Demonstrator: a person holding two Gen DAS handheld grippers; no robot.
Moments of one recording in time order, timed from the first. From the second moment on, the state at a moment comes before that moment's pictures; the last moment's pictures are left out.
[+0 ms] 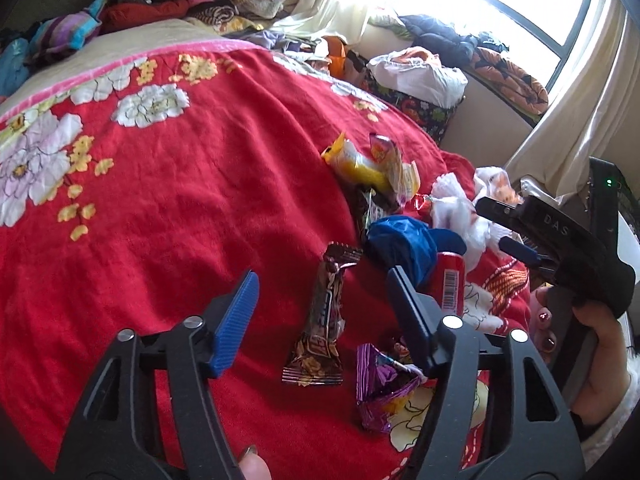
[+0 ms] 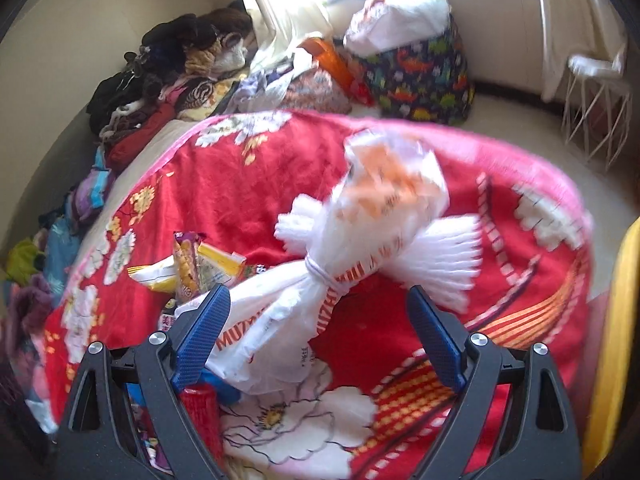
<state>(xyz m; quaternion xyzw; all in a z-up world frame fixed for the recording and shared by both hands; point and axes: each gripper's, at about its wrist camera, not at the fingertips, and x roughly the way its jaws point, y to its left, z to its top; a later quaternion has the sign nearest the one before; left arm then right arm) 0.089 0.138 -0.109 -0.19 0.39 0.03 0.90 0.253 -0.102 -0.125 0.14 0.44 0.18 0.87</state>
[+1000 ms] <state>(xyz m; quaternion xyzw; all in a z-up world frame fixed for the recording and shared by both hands) 0.088 0.130 -0.070 -0.19 0.35 0.01 0.92 0.181 -0.168 -0.084 0.12 0.38 0.25 0.88</state>
